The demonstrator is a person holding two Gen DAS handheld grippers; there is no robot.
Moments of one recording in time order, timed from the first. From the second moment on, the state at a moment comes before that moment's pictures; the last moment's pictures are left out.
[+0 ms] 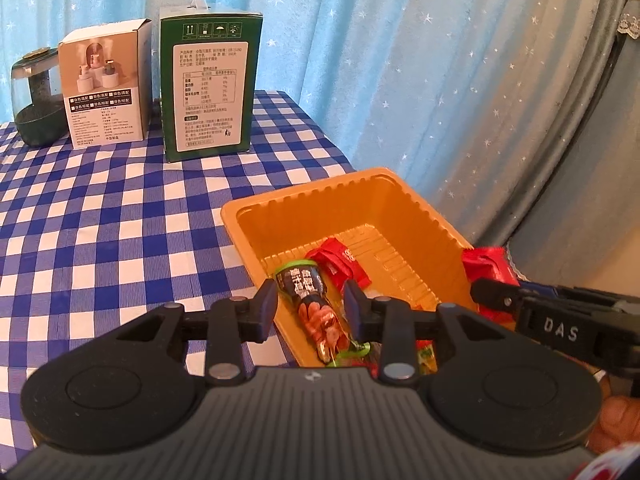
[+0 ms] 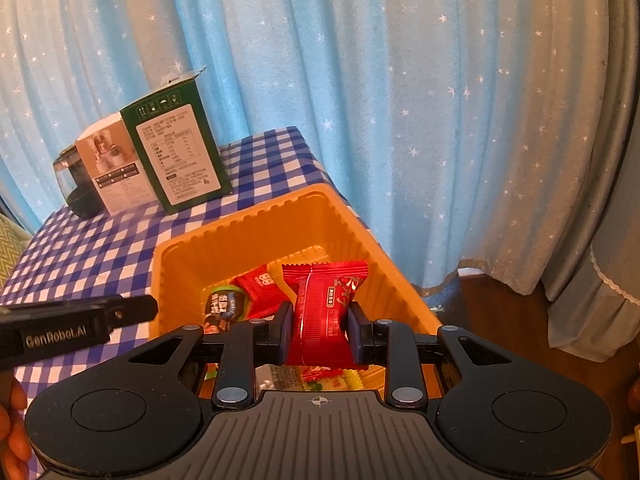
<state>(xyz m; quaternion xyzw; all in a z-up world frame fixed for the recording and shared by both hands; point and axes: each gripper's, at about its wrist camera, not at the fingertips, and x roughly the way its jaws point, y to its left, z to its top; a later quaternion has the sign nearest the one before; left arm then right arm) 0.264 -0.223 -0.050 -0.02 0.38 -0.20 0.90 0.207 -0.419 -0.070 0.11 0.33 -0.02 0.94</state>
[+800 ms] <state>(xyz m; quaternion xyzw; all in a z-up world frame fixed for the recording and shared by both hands) 0.255 -0.219 -0.045 -0.02 0.38 -0.20 0.90 0.217 -0.413 -0.065 0.12 0.33 -0.01 0.94</state>
